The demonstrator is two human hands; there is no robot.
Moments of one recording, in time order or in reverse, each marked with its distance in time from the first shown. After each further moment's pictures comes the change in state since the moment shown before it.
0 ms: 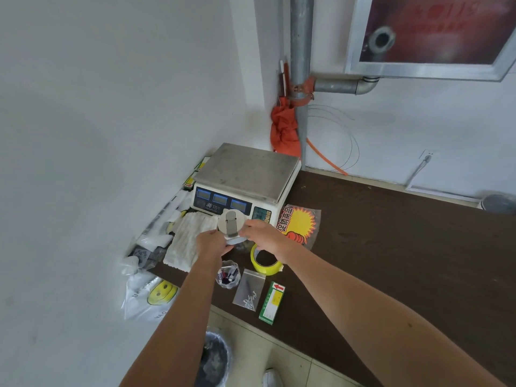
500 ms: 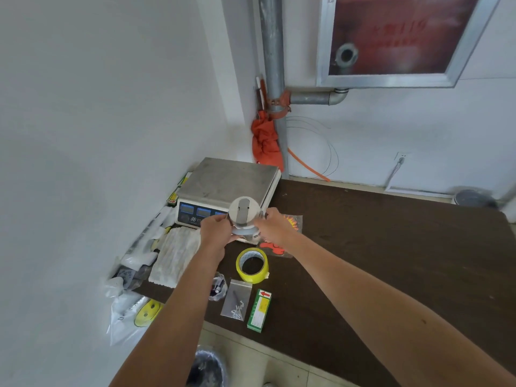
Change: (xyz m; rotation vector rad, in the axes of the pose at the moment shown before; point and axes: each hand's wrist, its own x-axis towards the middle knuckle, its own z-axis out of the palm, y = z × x) left_hand -0.046 0.043 0.048 0.003 -0.122 0.214; right_hand -0.031 -0.003 -0.060 0.011 0.311 0.001
